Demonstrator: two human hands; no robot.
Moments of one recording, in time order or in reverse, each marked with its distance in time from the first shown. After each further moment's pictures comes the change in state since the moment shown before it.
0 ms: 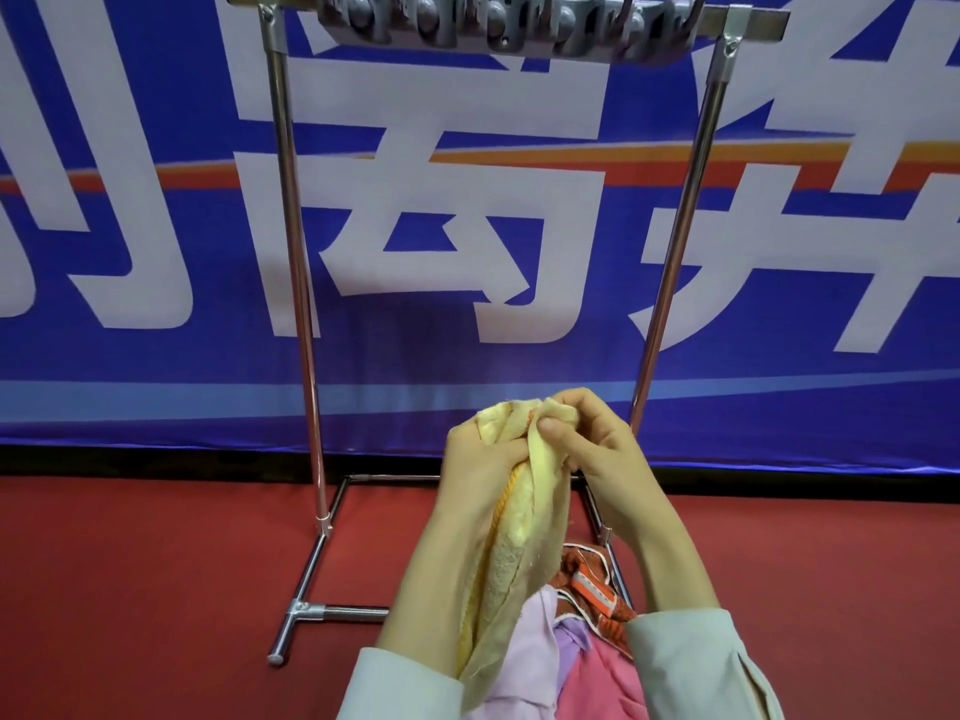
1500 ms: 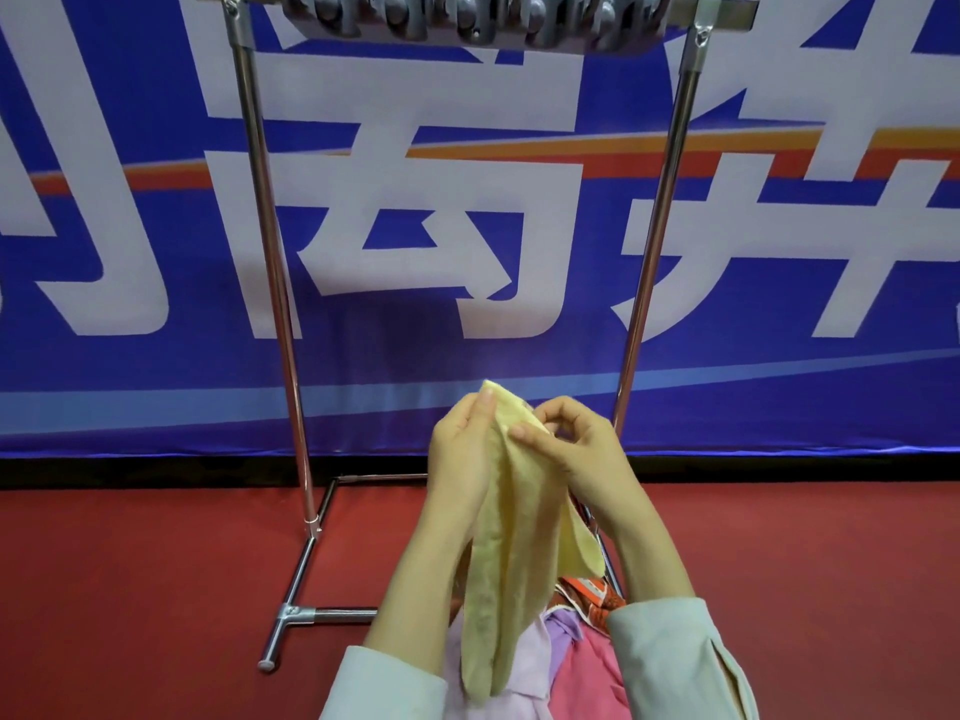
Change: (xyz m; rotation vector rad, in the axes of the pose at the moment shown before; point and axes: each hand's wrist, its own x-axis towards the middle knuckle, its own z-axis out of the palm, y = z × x) left_hand 0.014 -0.014 0.000 0.069 0.044 0.152; right_hand 0.000 0.007 -0.003 -0.067 0.104 0.092
